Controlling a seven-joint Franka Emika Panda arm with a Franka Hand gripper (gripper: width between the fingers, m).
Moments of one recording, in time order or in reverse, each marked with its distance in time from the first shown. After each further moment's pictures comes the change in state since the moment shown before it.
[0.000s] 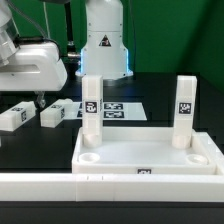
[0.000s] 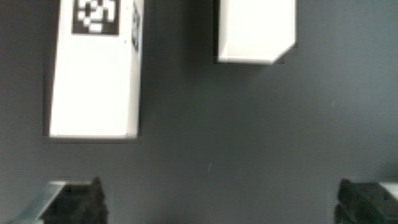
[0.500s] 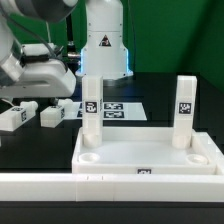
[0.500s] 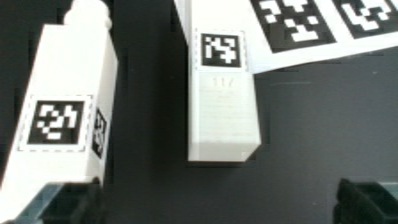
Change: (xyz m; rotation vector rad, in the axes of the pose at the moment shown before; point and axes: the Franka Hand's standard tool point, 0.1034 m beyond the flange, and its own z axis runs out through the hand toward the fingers) arm -0.014 -0.010 0.019 0.042 -0.316 0.020
